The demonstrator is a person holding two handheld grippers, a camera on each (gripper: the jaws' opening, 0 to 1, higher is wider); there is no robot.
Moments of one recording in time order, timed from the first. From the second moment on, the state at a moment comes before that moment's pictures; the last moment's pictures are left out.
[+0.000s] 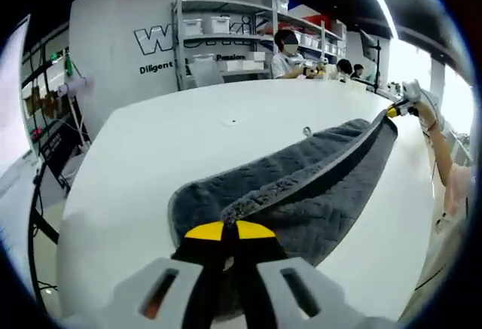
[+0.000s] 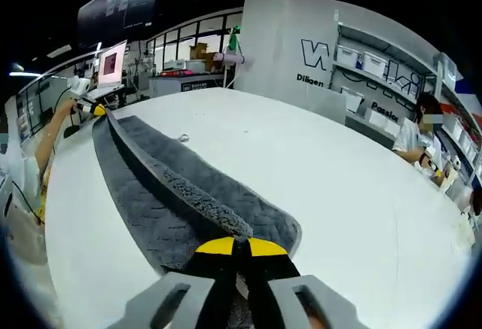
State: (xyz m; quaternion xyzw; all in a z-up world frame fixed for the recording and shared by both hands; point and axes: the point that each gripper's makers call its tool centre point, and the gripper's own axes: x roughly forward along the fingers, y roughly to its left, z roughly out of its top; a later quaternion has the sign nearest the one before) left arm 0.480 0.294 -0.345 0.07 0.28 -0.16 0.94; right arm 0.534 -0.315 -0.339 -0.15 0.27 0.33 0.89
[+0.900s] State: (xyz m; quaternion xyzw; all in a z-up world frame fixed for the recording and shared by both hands) left arm 0.532 0.298 -0.362 0.09 0.28 -0.14 0.94; right arm 0.598 -0.310 -0.366 -0.17 0.27 0.26 0.91
